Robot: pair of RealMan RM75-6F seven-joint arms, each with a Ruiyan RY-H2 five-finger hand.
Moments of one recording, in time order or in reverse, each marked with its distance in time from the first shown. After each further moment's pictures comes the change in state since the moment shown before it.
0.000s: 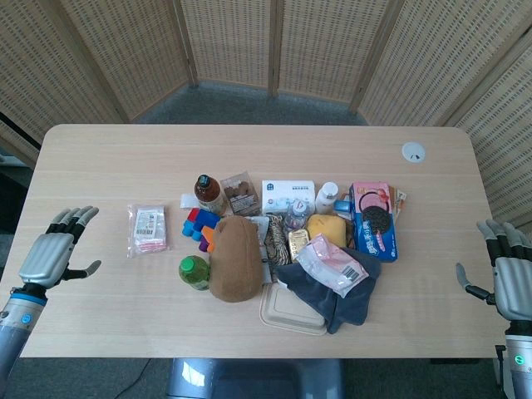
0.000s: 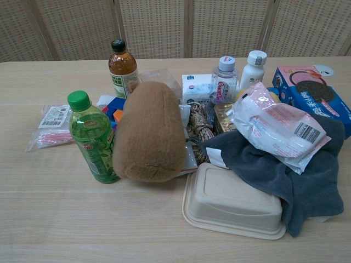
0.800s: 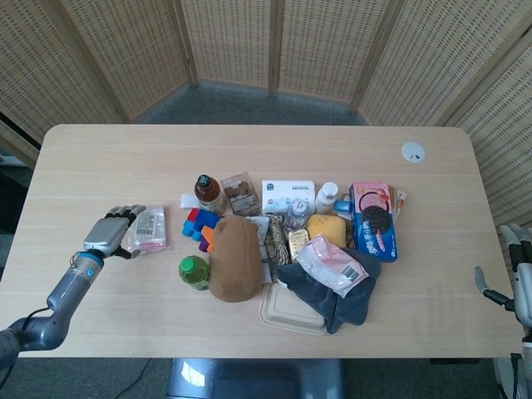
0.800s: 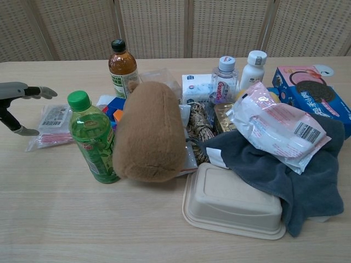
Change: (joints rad) left arm -0.290 -0.308 -0.039 0.394 -0.297 -0.422 0.115; right arm -0.040 0.036 0.008 -0.017 0.035 0.035 0.007
